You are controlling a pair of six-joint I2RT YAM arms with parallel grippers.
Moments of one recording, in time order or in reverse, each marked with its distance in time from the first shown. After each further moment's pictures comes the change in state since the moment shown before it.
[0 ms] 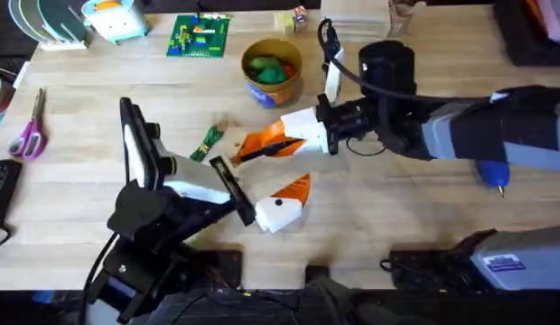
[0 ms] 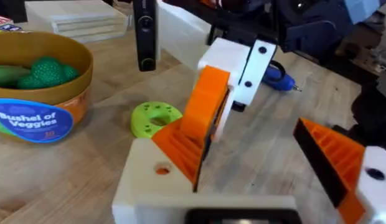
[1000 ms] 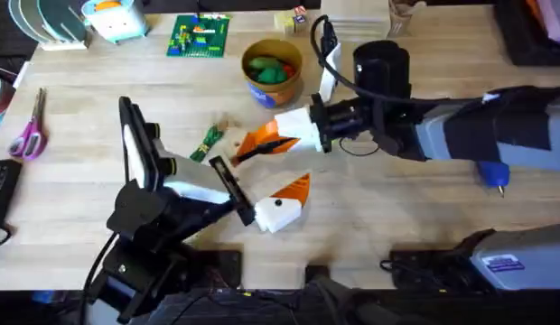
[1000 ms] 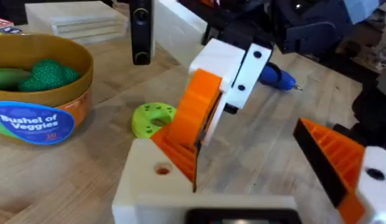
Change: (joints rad) left arm 0.003 0.000 0.000 0.000 0.007 0.012; right arm 0.029 0.017 0.011 0.047 0.067 -0.032
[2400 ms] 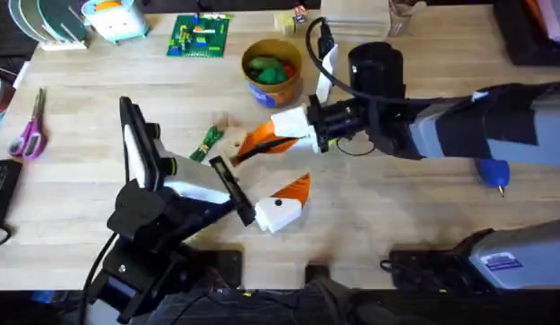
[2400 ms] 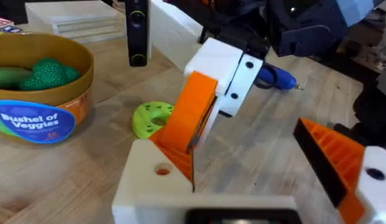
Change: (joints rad) left arm 0.000 0.000 -0.001 -0.002 0.000 0.000; right arm 0.008 0.033 0.011 0.013 -0.010 -0.011
